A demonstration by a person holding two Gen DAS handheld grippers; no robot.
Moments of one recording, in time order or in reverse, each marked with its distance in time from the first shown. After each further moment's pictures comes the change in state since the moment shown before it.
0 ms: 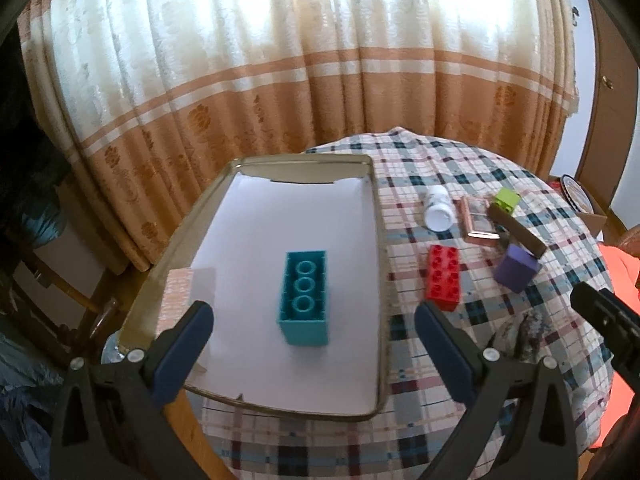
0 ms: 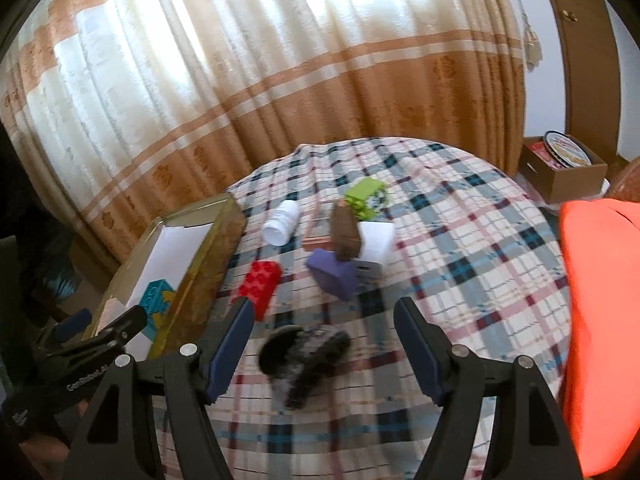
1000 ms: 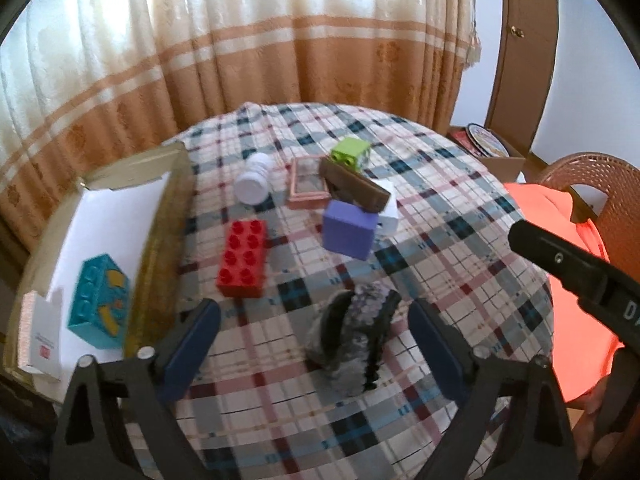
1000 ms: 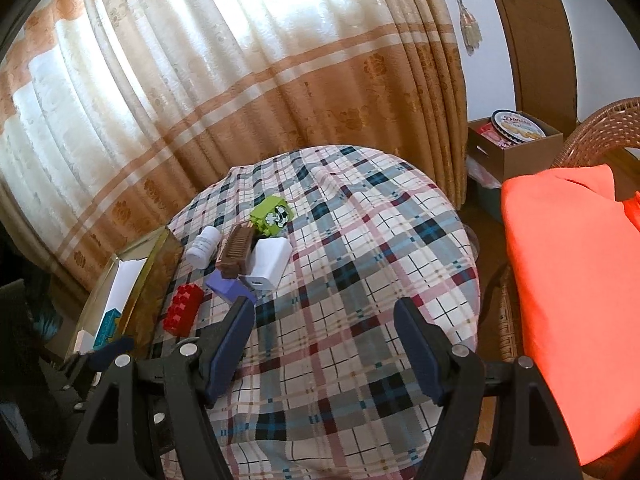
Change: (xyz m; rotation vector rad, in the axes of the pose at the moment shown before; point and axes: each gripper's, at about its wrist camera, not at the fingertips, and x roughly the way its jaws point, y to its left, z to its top) left arm 0.011 -0.117 -0.014 0.190 0.074 -0.304; right arm -0.020 -0.080 0.002 0.132 -0.031 -0.091
